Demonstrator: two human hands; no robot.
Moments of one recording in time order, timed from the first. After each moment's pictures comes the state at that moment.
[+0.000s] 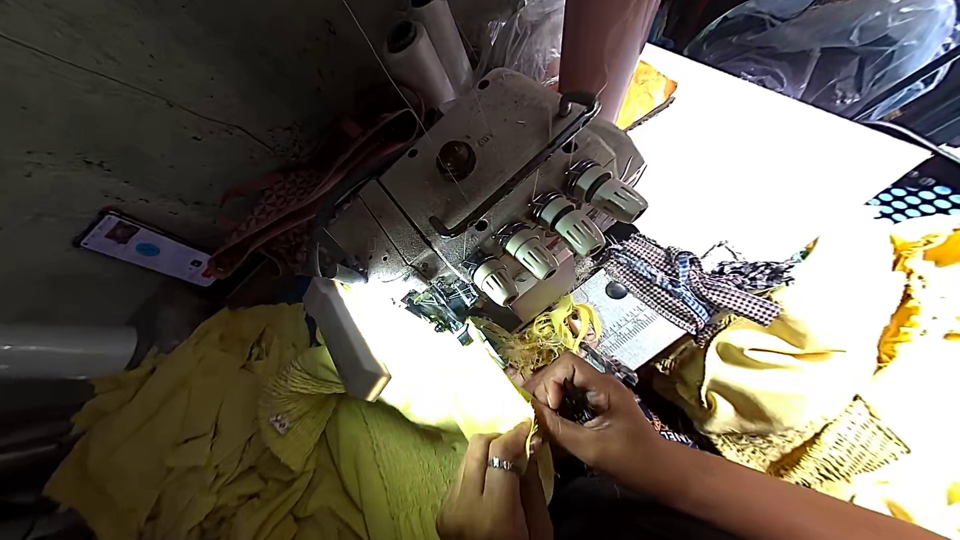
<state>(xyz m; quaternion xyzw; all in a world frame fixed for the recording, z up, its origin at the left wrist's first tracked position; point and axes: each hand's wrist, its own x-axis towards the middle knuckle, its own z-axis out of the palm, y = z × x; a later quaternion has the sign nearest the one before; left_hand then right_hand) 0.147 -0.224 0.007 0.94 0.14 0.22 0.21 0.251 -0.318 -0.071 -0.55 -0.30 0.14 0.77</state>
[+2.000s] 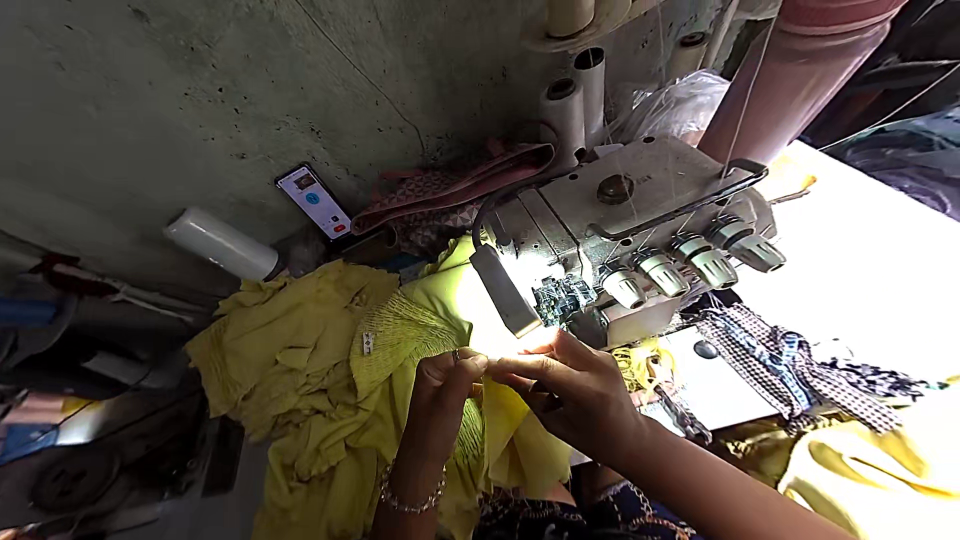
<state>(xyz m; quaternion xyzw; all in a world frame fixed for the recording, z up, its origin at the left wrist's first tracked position) 0.152 -0.121 0.047 0.69 0.22 0.24 0.64 0.265 -0.238 -0.008 -0.62 -0.51 -0.17 0.57</state>
